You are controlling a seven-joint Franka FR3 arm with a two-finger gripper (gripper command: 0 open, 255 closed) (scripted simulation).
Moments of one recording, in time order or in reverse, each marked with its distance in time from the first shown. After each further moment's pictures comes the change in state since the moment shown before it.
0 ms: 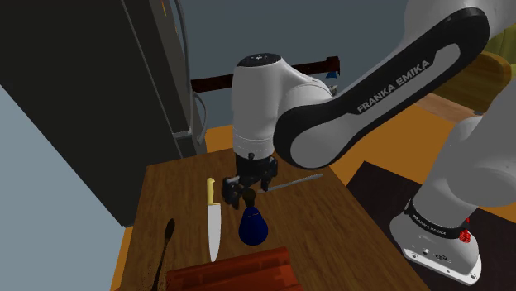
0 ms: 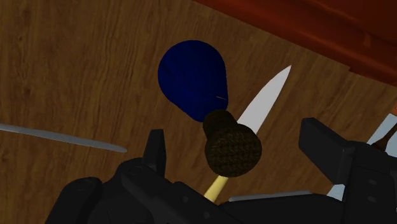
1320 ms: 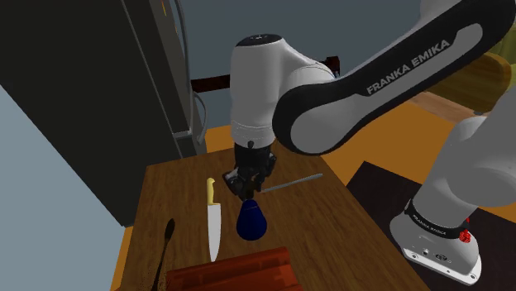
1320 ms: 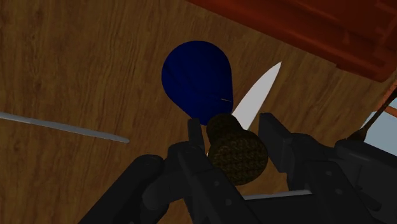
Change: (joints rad) arm 0.007 -0.051 -0.016 0.034 0.027 -0.079 -0.019
